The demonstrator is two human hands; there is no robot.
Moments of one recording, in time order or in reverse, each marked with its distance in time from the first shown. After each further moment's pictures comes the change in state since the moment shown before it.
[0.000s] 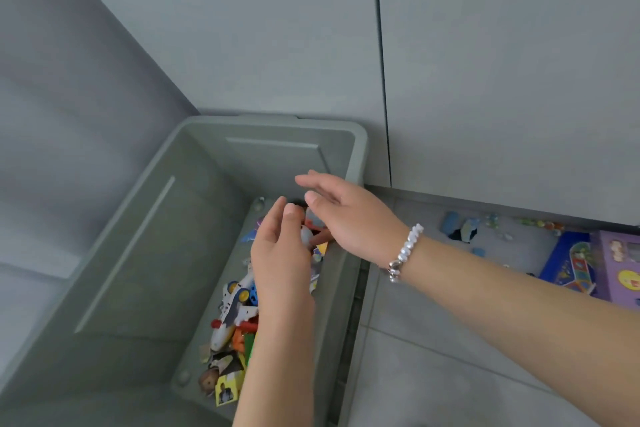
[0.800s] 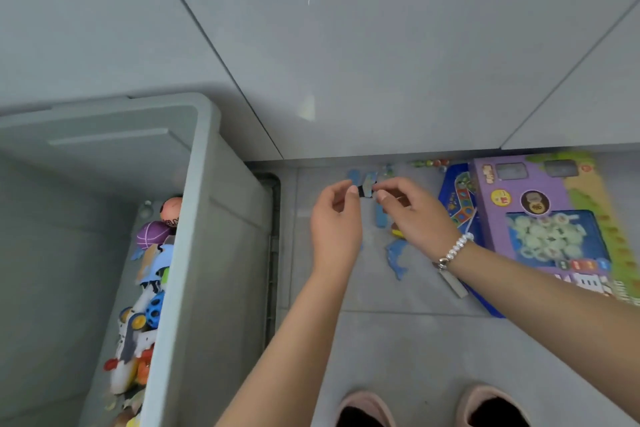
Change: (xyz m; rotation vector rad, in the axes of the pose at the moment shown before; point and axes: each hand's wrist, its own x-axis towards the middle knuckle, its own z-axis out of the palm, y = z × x) left_hand -0.023 -0.119 0.156 0.338 -0.501 0.090; right_hand -0.080 0.171 -0.137 -0.148 0.565 0.266
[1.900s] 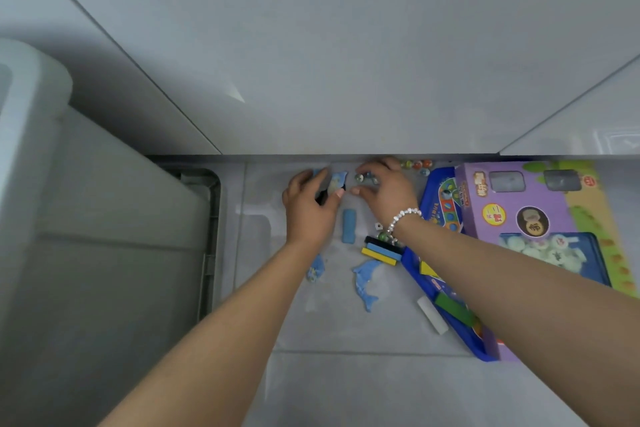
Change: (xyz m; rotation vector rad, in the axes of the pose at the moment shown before) left_hand 0.123 -0.105 0.067 0.292 -0.116 0.120; right_hand 0.129 0.113 0.014 -0.377 0.138 -0.050
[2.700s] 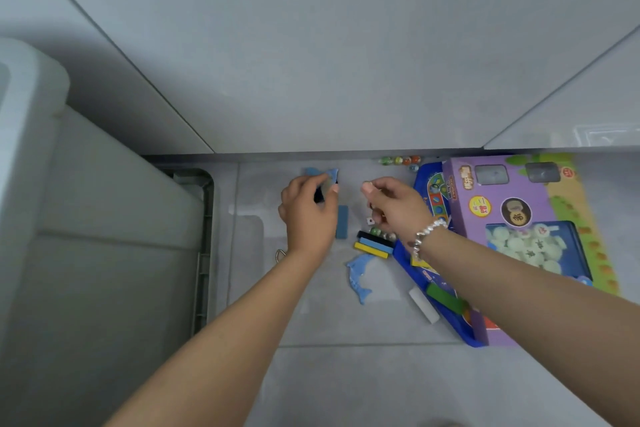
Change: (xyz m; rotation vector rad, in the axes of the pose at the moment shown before) left_hand -0.021 0.008 0.004 0.042 0.128 0.086; right_hand -0.045 -0.016 -0.034 0.546 -0.154 0.399
